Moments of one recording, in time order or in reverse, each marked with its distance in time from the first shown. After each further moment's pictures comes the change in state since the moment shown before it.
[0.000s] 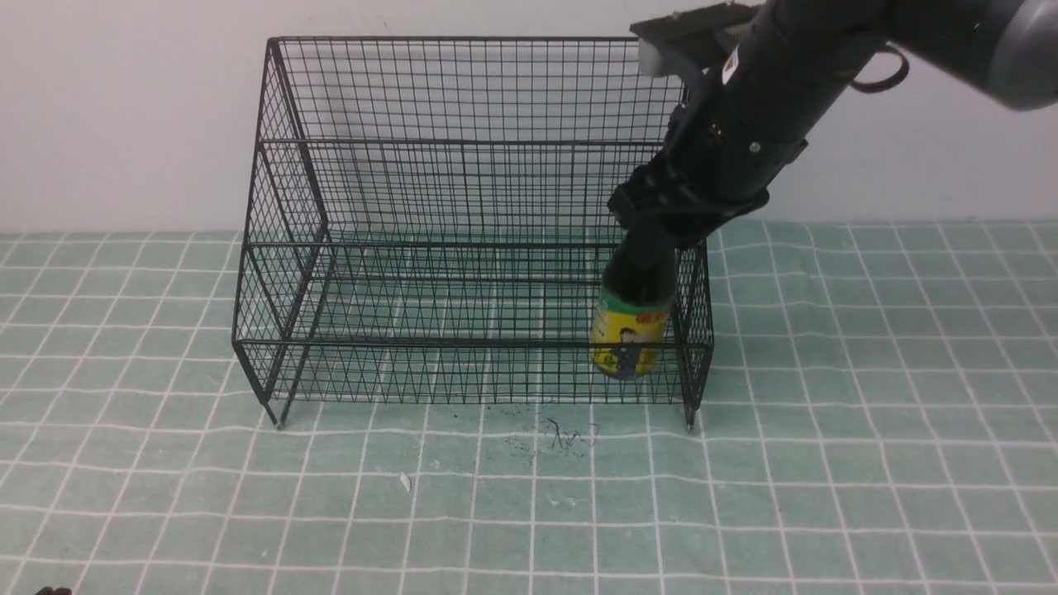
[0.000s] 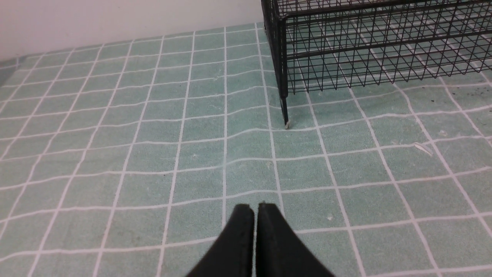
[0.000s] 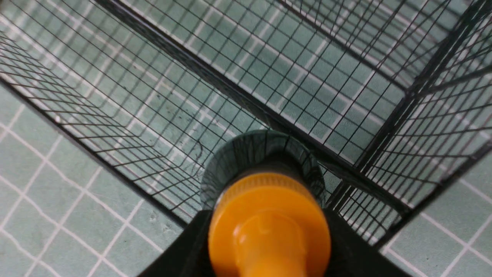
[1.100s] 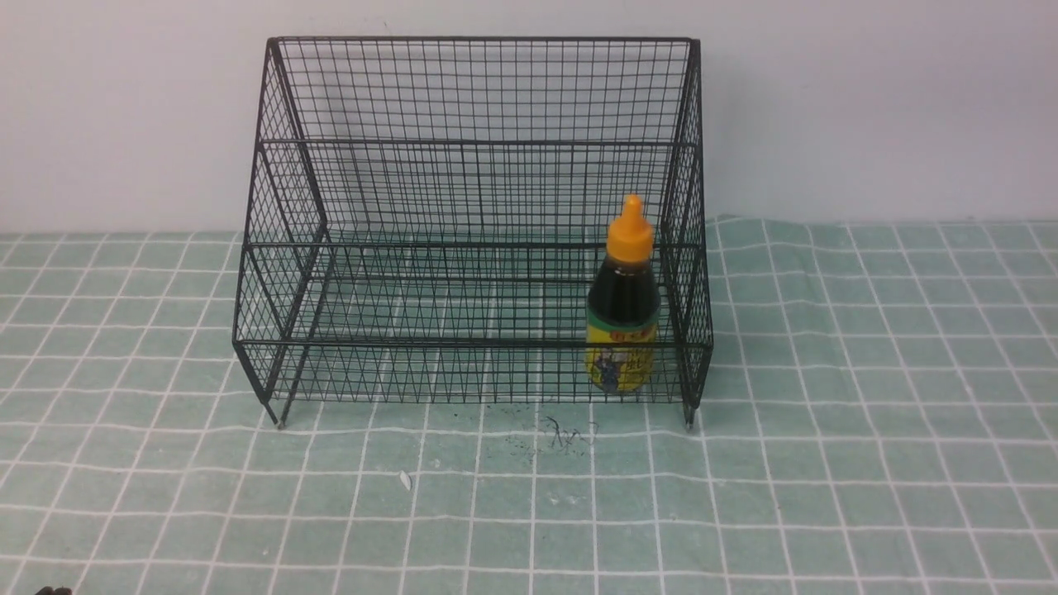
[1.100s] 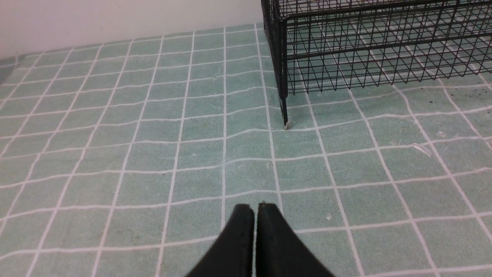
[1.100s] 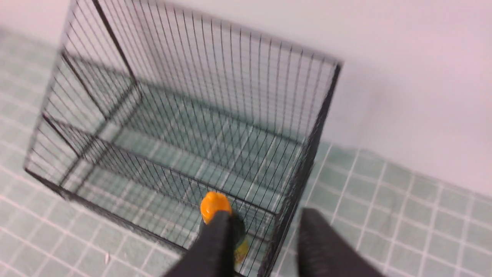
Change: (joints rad) right arm 0.010 -0.647 0.030 -0.208 -0.024 0.246; left arm 0.000 0.000 0.000 0.000 0.000 -0.008
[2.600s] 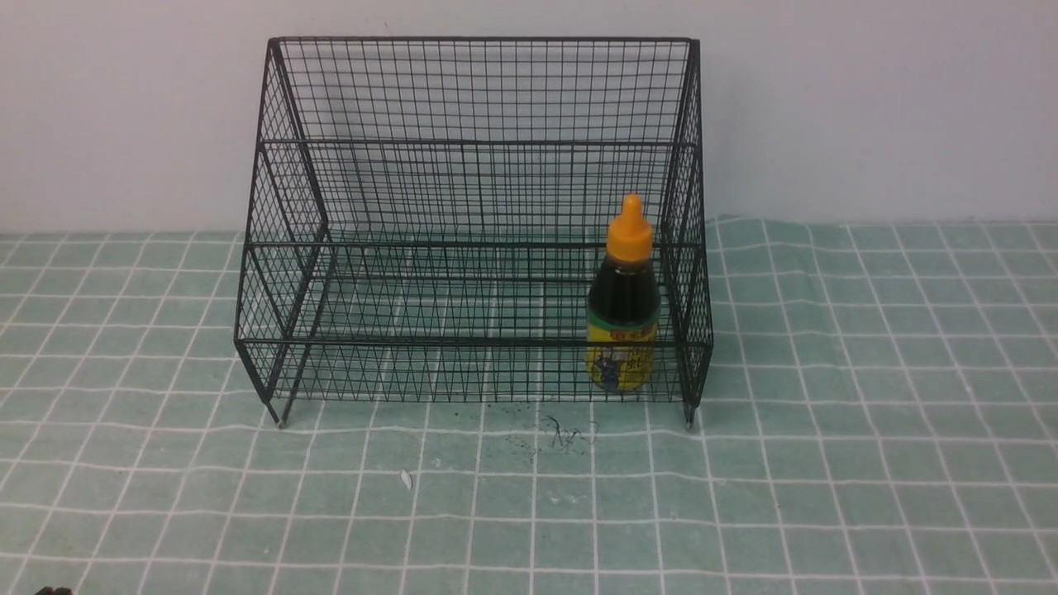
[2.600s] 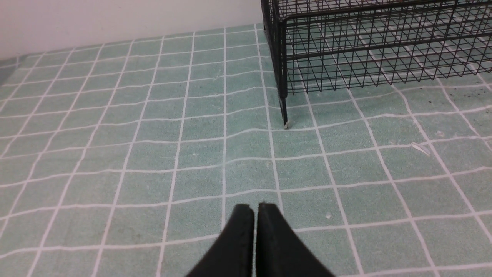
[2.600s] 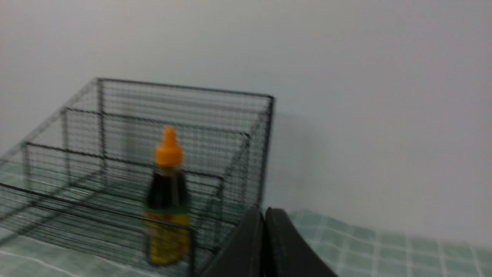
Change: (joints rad) right arm -0.171 -1.327 1.680 -0.150 -0.955 0.071; left arm 0.000 0.000 0.000 0.000 0.000 0.000
